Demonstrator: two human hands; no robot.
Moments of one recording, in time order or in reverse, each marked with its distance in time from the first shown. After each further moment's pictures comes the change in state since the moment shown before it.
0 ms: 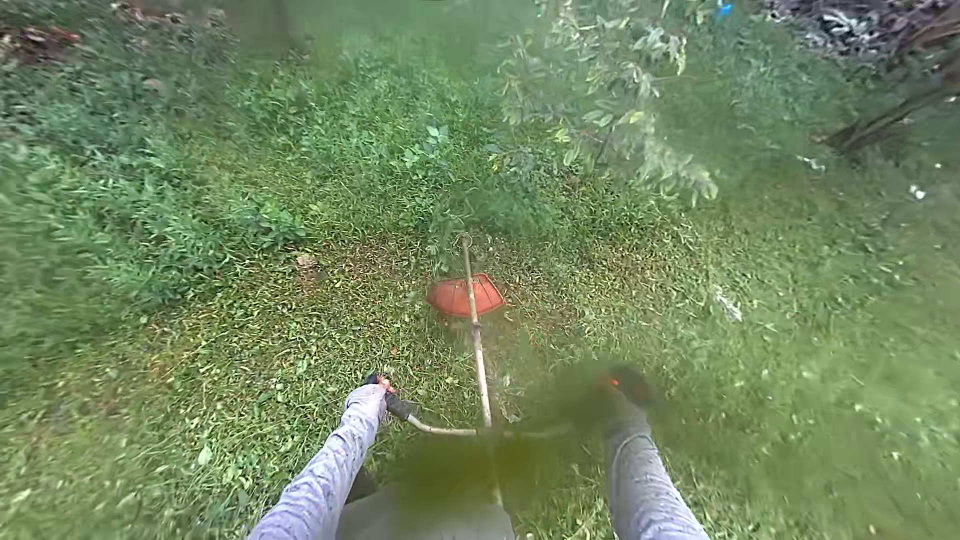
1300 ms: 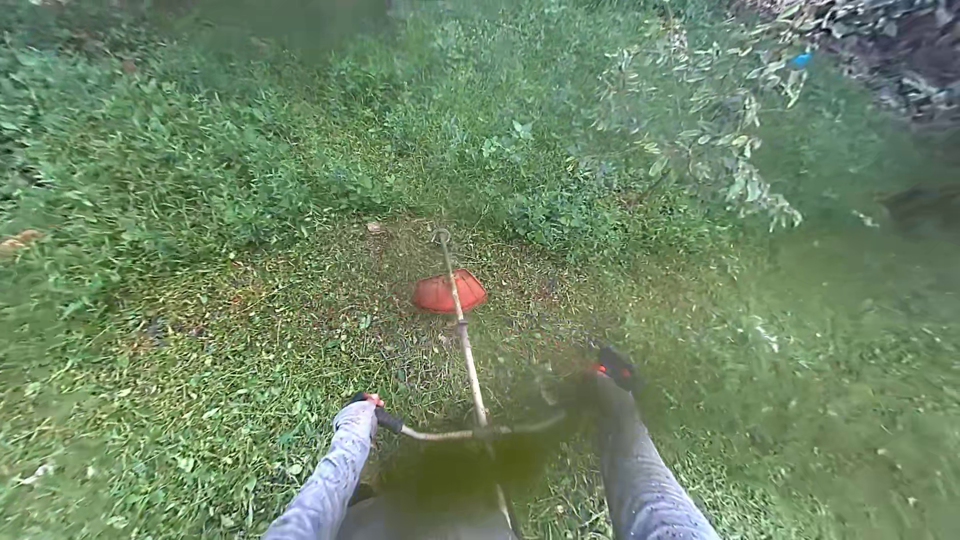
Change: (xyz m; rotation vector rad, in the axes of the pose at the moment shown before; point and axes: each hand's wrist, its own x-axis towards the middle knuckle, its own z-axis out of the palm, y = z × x) left_hand -0.058 -0.308 -0.044 -0.287 0.041 -0.156; right_hand -0.216 0.077 0.161 -0.069 -0.122 -0.172
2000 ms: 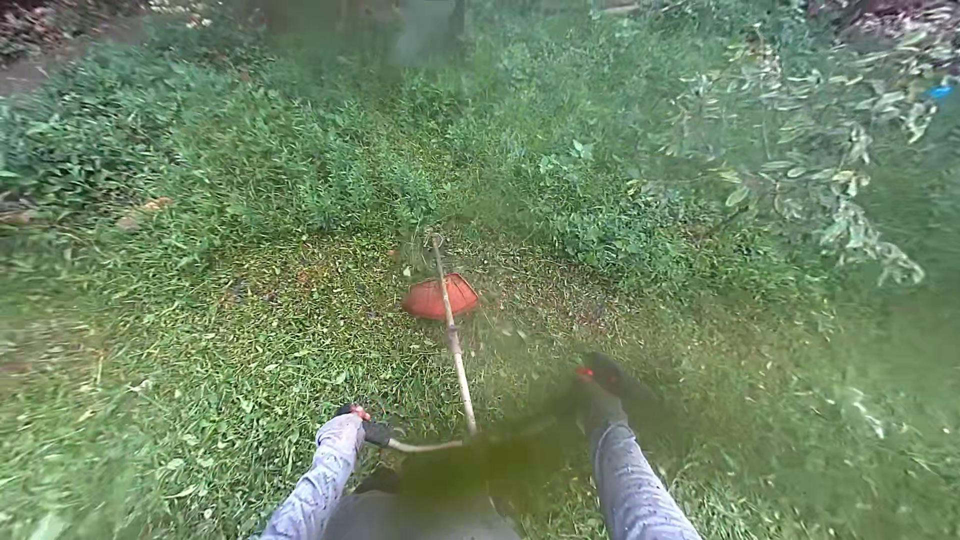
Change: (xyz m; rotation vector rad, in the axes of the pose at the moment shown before) left_hand -0.028 -0.161 -0.029 -0.161 0.089 -0.130; right_hand -0.115 -0.013 0.088 -0.083 -0.205 0.016
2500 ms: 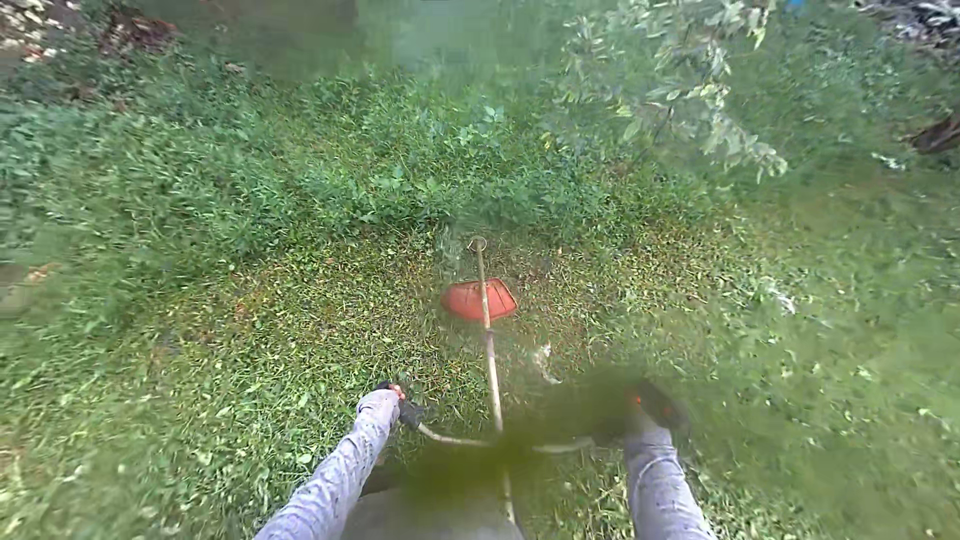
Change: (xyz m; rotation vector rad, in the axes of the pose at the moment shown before) left_hand -0.055 0.162 0.131 0.547 -0.168 0.241; right_hand 0.067 0.133 -0.237 -0.159 0.156 0.134
